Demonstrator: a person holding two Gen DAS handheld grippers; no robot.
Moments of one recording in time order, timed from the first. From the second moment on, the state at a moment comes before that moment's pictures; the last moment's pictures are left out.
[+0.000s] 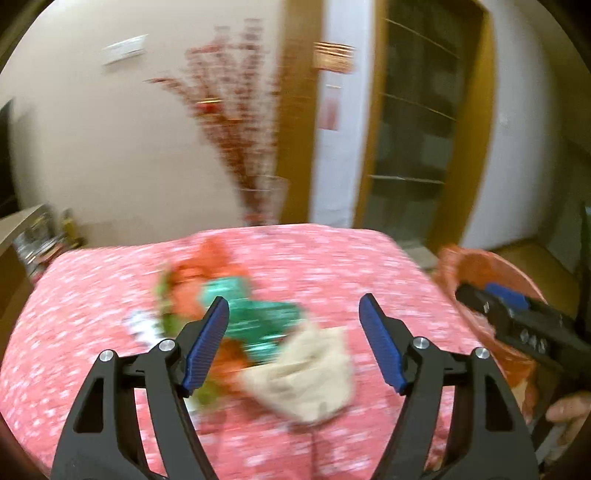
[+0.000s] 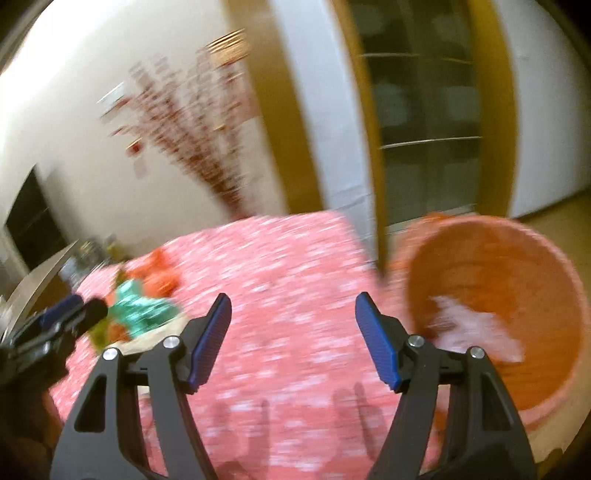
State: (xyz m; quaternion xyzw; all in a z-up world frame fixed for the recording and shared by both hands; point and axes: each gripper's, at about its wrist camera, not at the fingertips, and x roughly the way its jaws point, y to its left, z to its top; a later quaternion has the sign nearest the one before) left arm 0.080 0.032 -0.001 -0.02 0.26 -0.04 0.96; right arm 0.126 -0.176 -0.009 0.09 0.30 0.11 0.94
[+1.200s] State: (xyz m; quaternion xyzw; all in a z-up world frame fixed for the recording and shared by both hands) left arm 0.085 0.147 -0.054 -0.10 0.34 0.09 0.93; right arm 0.124 -0.080 -0.072 0.03 0.40 0.18 0.90
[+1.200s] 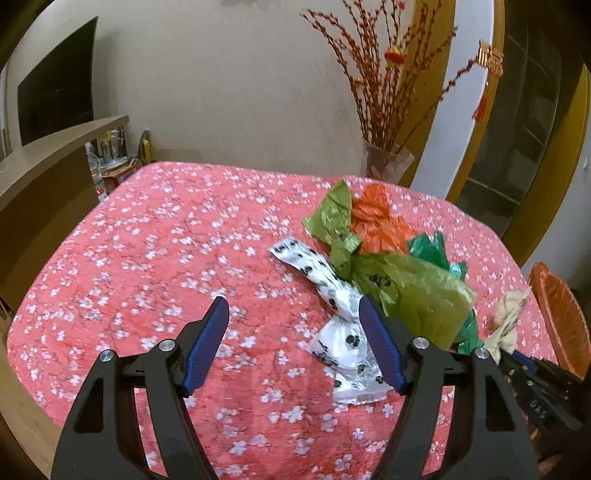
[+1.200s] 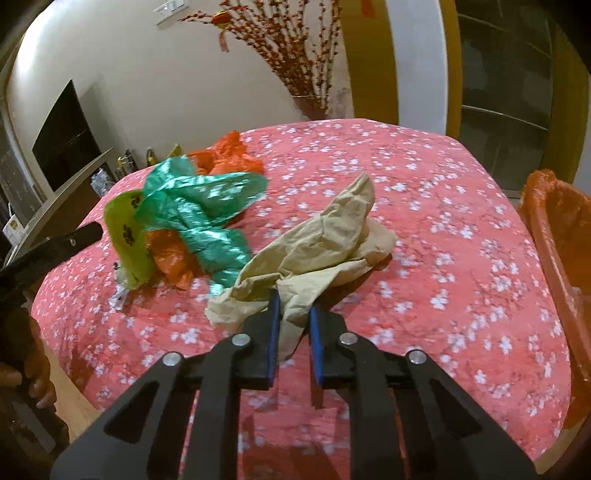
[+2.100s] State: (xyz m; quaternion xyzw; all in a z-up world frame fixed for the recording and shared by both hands) left arm 0.115 0.136 -0.078 -0.12 0.39 0.06 0.91; right arm 0.129 -0.114 -0.072 0.04 0.39 0.14 0.91
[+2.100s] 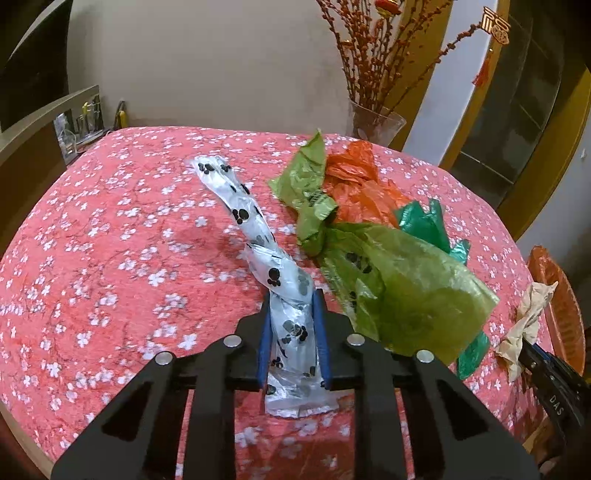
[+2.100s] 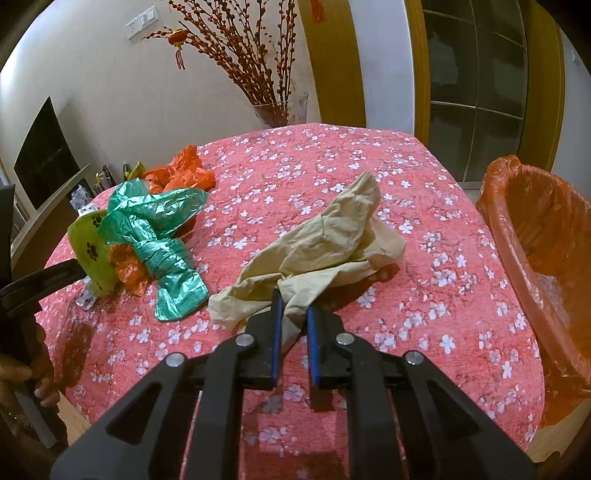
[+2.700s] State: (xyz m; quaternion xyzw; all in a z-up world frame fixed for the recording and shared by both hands) left arm 0.106 0.130 -0.028 -0.10 0.34 0.04 0.93; right arm 0.126 -0.153 -0.052 0.06 0.36 0.09 0.93
